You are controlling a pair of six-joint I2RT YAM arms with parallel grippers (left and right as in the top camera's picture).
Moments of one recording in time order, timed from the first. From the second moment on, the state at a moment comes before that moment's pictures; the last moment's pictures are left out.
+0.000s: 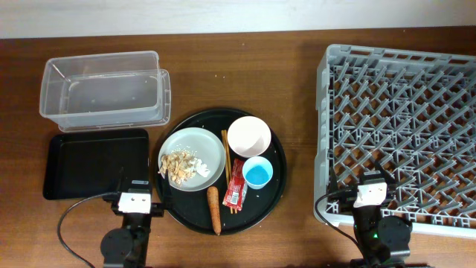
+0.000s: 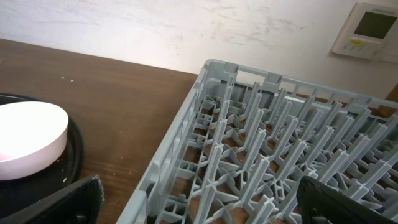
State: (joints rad) left arm -0.06 0.01 0.01 -0.08 -0.03 0.14; right arm 0.04 0.01 0.06 -0.19 0.00 -0.16
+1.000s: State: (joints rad) left arm -0.06 0.01 0.01 -0.08 -0.03 0.12; right arm 0.04 0.01 0.06 -0.16 0.00 -0.07
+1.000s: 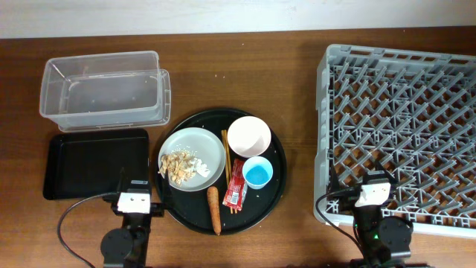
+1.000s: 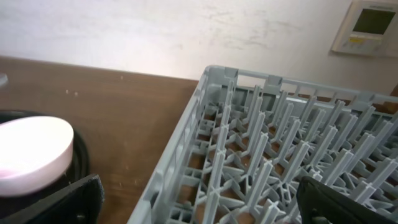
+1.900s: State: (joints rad) left arm -0.06 1.21 1.09 -0.85 0.19 -0.03; right arm 0.04 0.81 0.83 -0.97 -0.04 0.03
